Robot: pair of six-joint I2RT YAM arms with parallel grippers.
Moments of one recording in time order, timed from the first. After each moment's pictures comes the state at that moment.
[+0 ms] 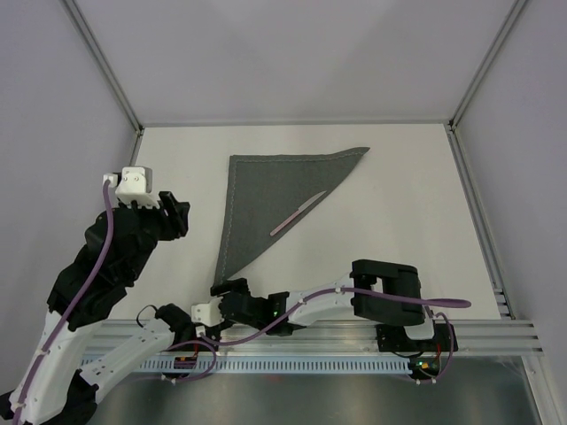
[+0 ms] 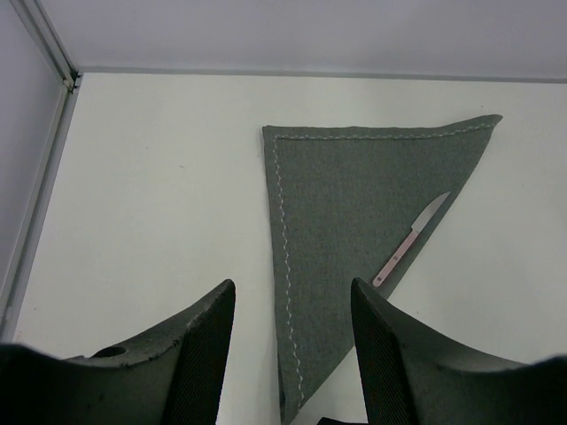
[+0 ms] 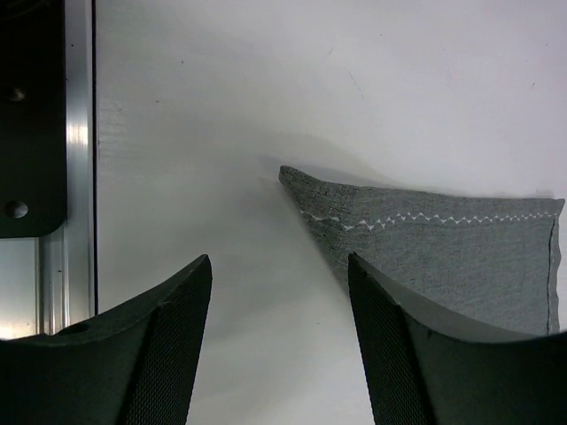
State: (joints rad) left arm -0.60 0.65 1.24 -0.87 -0.45 -0.26; right arm 1.50 1.98 1.14 0.25 0.37 -0.55
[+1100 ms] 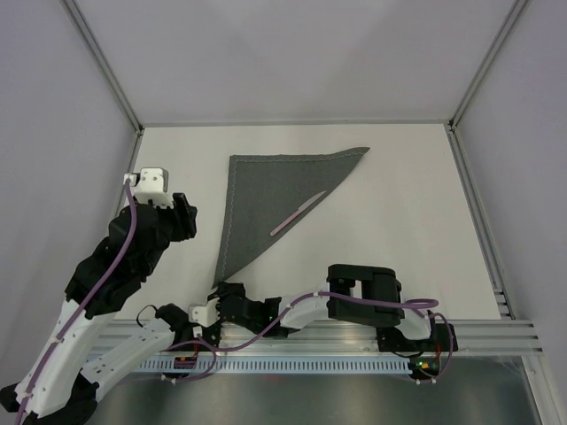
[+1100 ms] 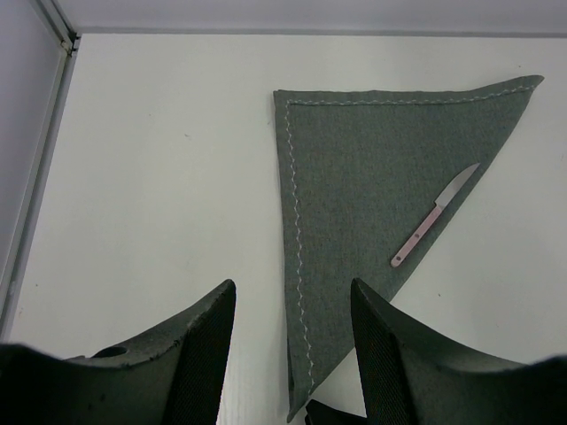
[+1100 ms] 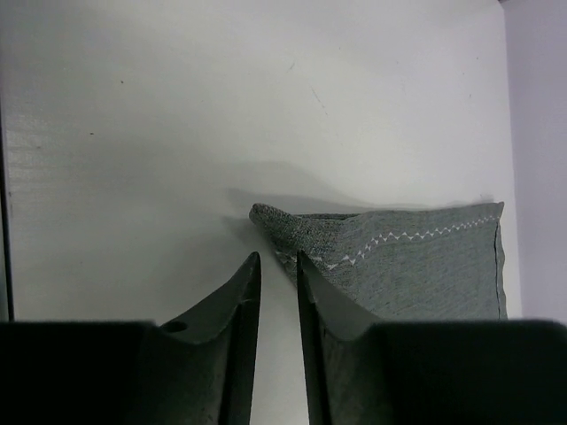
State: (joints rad) left arm -0.60 0.67 1.14 -0.86 -0.47 -0.27; right arm 1.51 2.13 1.14 0.53 0.48 -0.69
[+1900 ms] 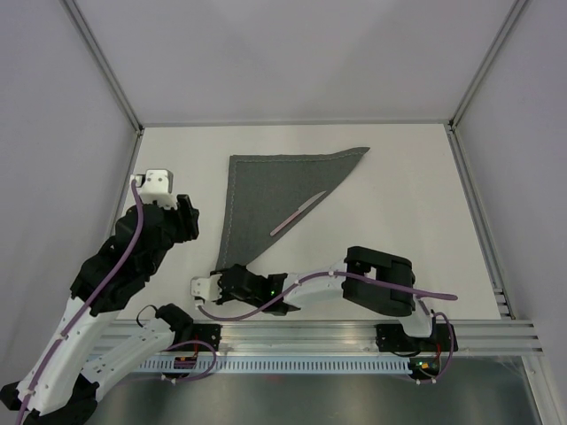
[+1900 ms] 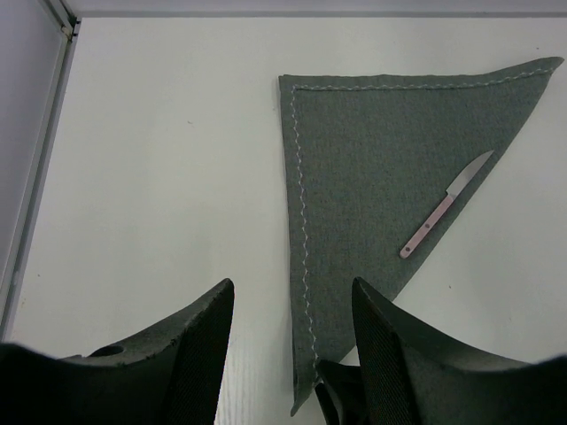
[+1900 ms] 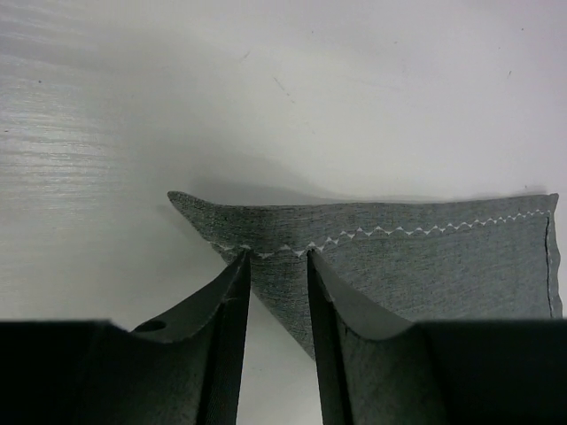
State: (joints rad) left arm -0.60 0.68 1.11 -0.86 -0.47 -0.27; right arm 1.40 2.05 1.18 0.35 0.29 -0.58
